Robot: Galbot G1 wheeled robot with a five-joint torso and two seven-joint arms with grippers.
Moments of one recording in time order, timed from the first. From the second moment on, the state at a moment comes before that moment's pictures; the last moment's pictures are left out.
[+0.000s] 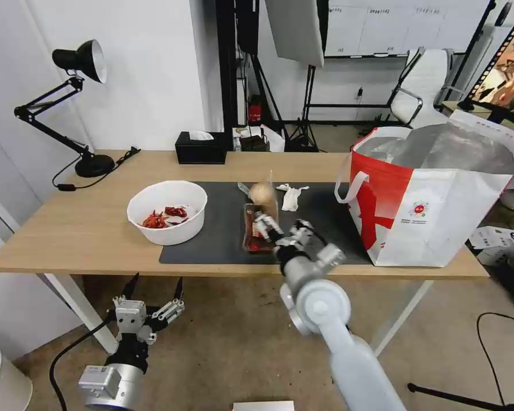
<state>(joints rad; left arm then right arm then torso) 1.82 -1.33 -0.56 -2.26 -0.16 -0.07 -0.08 -0.98 1.48 0.08 1.90 1.26 -0.24 0.58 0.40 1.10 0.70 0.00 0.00</state>
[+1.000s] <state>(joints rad) 1.83 -1.32 -0.58 -2.30 -0.21 -0.05 -0.08 -0.45 1.15 -0.18 1.50 0.60 -0.28 -0.06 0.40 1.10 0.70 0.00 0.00</state>
